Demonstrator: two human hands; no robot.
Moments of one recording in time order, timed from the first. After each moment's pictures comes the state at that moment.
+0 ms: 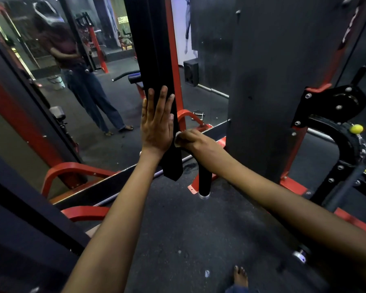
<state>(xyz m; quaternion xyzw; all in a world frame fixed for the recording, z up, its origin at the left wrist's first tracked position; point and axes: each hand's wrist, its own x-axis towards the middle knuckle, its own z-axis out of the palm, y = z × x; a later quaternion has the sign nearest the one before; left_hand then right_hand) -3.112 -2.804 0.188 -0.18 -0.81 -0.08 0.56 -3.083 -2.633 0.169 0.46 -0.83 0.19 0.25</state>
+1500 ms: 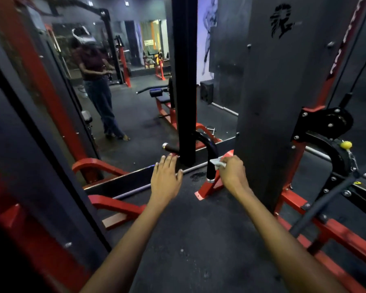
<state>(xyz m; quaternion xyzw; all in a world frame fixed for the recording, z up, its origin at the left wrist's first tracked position) -2.907 -2.791 0.139 0.04 -0.97 -0.13 0.19 -2.943 -2.597 0.172 0.01 -0.94 0.33 0.12</state>
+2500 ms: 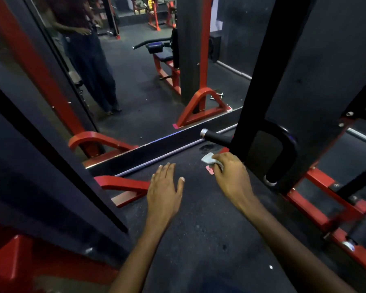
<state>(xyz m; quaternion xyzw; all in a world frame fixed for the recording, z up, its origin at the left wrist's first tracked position) -2.907 -2.962 0.086 0.11 -0.96 -0.24 0.11 -2.965 -2.794 0.121 0.12 -0.93 0.32 0.13</state>
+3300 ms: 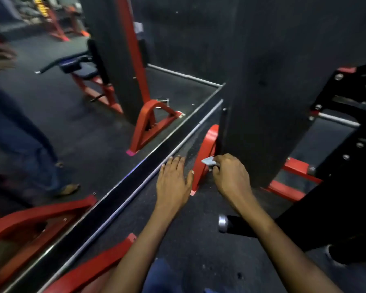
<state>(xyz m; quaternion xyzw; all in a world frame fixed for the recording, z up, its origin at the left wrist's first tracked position) -3.274 -3.004 0.075 -0.14 -0.96 -0.22 0.05 -3.248 -2.855 0.116 -0.12 -0.97 0.19 0.10</state>
